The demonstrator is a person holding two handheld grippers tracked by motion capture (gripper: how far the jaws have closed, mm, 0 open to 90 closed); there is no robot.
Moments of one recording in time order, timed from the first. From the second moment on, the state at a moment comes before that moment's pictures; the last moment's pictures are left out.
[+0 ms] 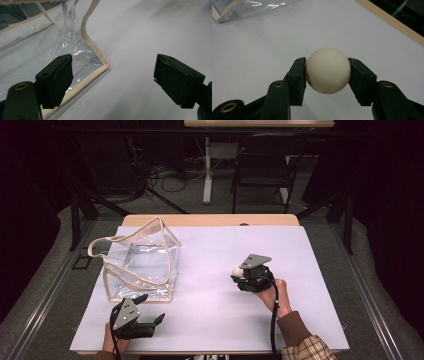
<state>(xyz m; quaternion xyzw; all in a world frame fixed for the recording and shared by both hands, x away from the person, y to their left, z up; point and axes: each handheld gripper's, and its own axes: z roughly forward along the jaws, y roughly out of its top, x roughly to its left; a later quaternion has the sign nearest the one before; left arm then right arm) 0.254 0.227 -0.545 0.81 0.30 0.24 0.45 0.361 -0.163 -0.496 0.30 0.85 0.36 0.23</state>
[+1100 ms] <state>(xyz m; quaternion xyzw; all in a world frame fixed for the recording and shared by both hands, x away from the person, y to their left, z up) 0.254 0.228 -0.545 0.81 0.30 0.24 0.45 0.370 -0.163 -0.464 0.29 0.85 0.37 0.25</state>
